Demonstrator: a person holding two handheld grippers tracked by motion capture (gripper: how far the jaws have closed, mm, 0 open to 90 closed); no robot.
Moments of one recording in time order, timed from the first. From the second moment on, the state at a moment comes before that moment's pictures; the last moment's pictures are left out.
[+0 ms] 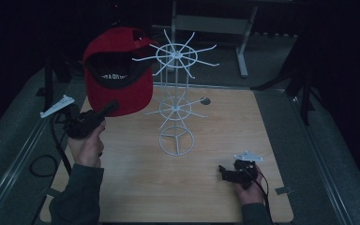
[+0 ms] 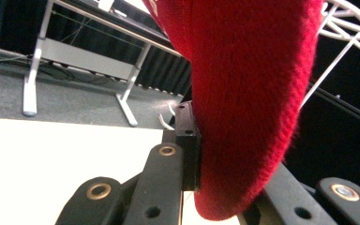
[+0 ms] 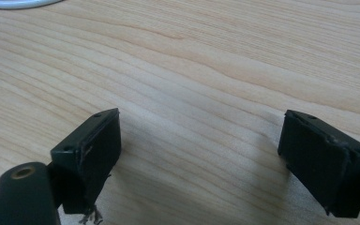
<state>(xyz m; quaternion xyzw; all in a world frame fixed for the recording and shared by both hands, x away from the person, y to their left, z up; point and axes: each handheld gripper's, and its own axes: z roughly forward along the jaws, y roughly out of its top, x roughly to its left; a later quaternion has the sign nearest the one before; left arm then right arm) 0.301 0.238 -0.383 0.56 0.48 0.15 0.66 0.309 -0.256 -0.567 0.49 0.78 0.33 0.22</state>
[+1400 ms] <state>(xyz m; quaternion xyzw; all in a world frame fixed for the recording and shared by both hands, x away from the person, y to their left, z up) 0.311 0.232 -0.441 0.59 0.47 0.10 0.65 0.309 -0.256 -0.567 0.49 0.78 0.33 0.22</state>
